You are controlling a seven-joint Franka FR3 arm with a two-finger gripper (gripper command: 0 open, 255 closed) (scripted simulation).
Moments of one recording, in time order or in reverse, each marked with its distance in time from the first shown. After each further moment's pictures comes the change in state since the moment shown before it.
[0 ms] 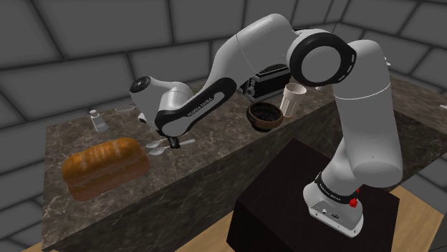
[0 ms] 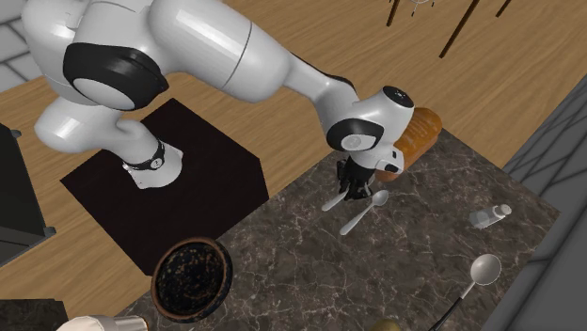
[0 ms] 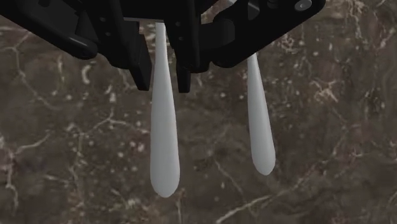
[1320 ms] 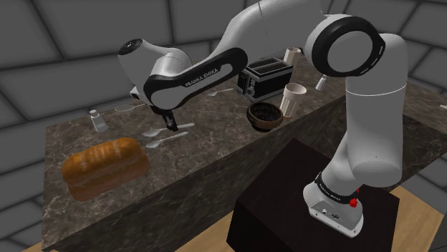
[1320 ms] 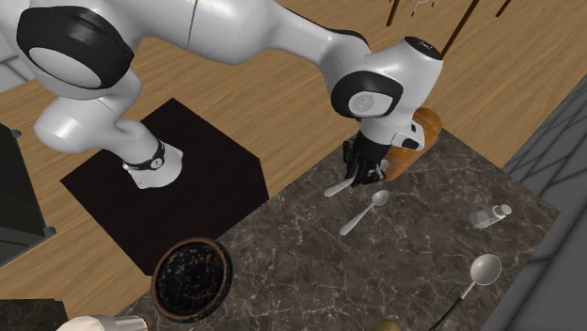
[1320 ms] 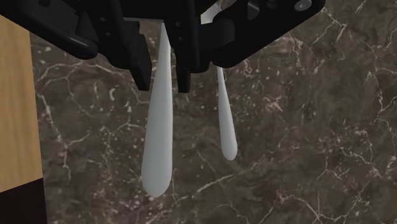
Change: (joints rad) arm -0.016 -0.138 0.031 0.061 0.062 -0.185 -0.071
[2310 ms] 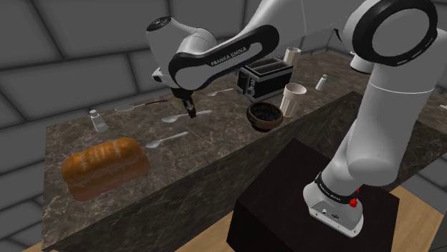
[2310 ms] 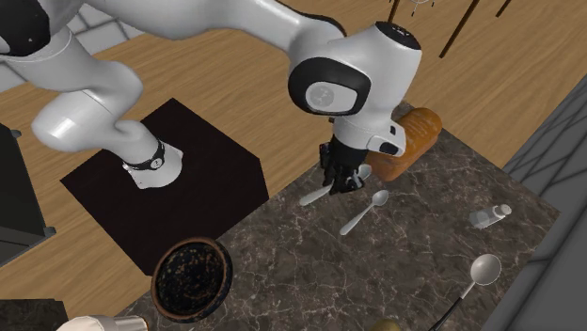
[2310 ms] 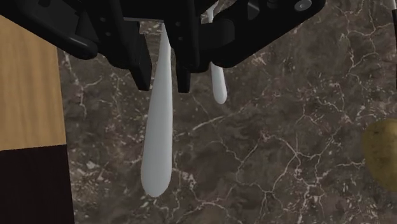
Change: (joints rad) arm -0.098 -0.236 -0.009 -0.219 0.059 0.019 -0.111
